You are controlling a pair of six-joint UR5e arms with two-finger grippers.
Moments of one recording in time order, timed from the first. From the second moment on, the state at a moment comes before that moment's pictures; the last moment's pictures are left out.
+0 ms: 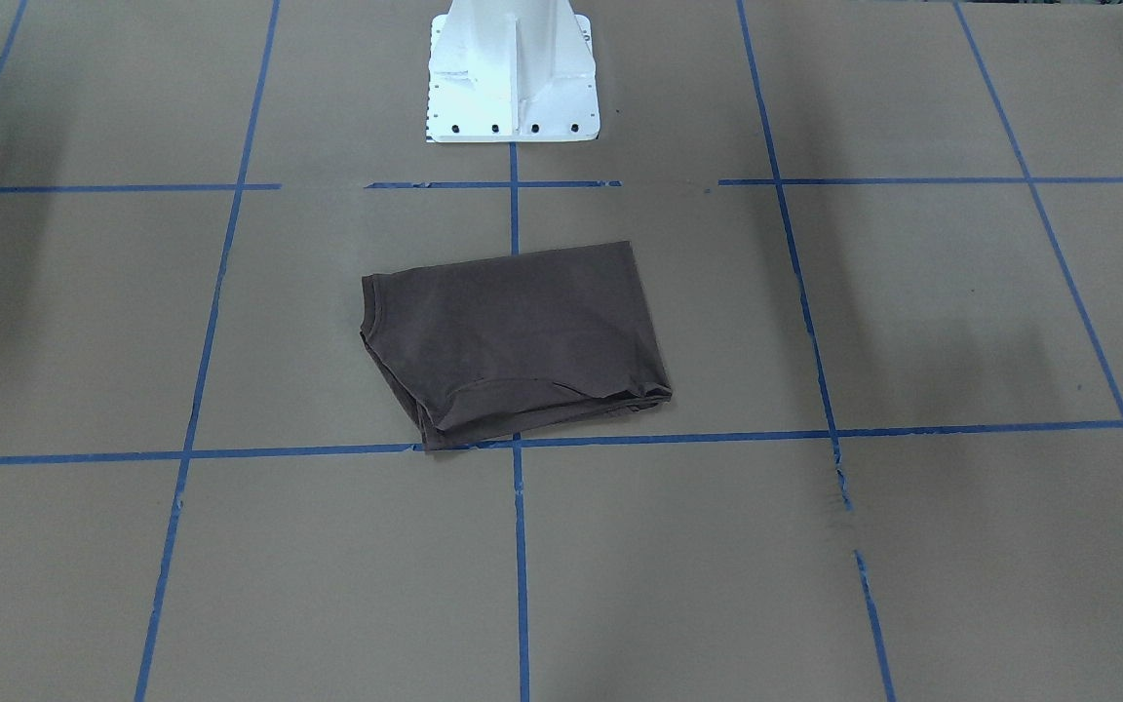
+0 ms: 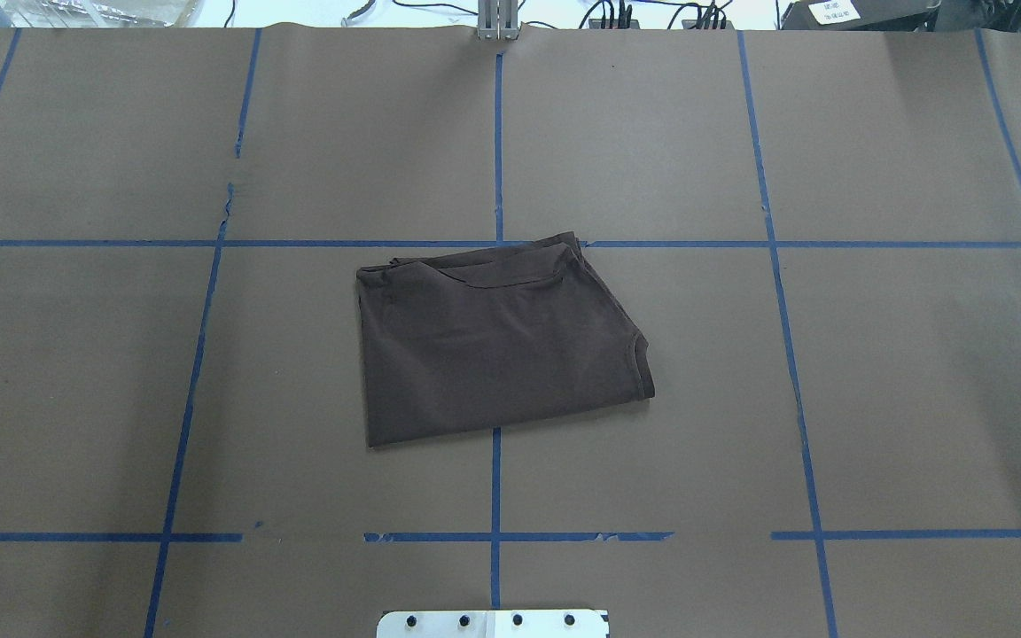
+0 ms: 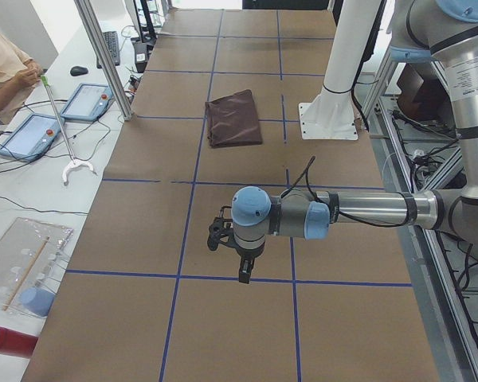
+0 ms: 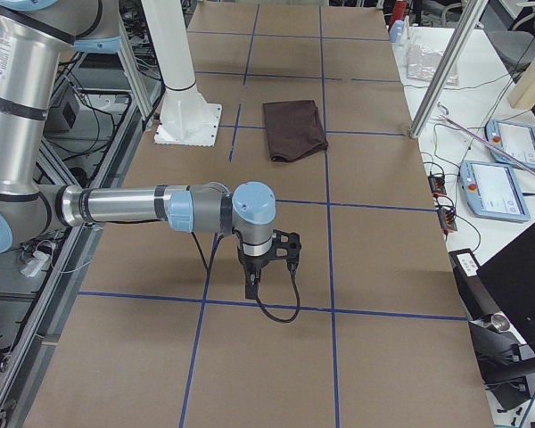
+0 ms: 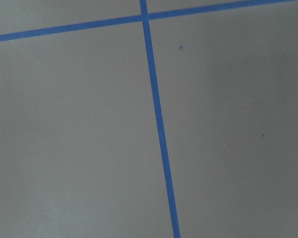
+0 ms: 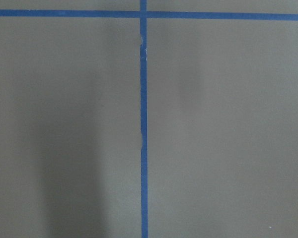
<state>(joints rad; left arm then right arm) -1.53 -1.26 -1.87 -1.62 -2.37 0.14 1.54 -1.88 1.95 -1.64 2.27 0.05</state>
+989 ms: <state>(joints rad) -1.53 -1.27 -1.88 -1.59 -2.37 0.16 1.54 -1.87 1.96 -1.64 2.28 0.03</state>
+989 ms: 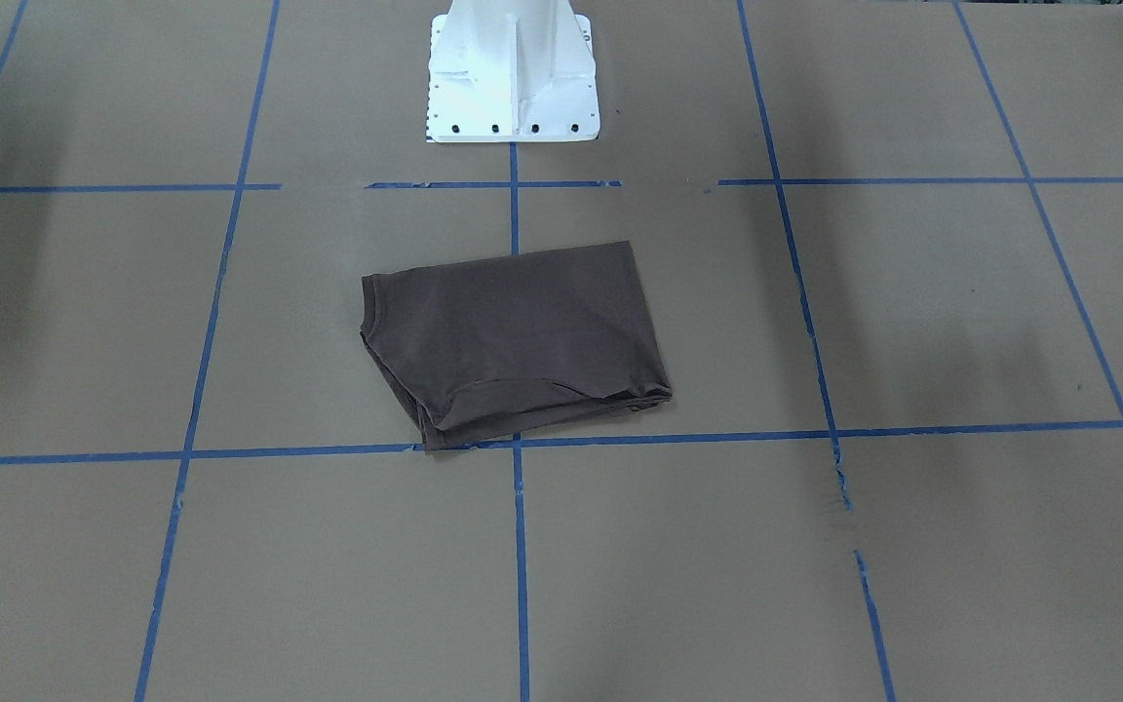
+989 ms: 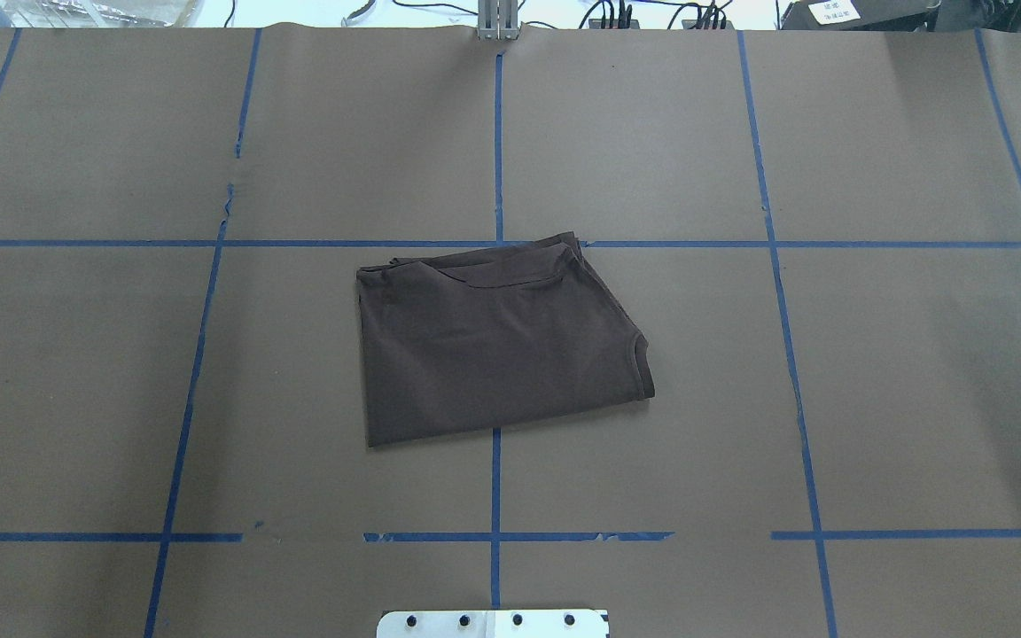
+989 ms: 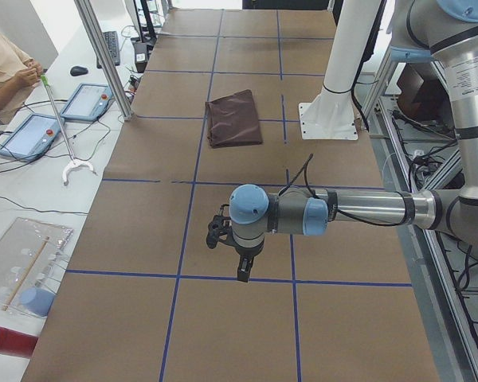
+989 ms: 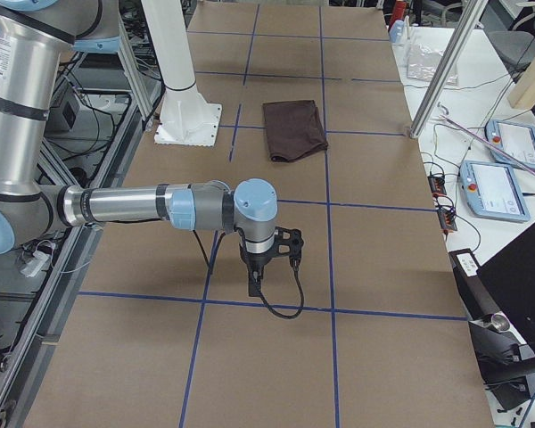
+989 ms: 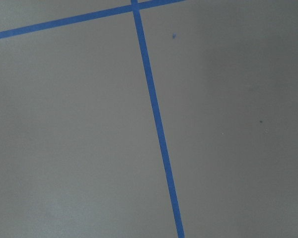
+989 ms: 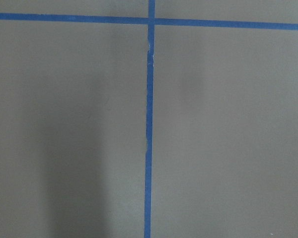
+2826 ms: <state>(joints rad) -1.53 -1.27 -1.88 -1.59 -2.30 0.16 1.54 -1.89 1.96 -1.64 2.28 0.03</state>
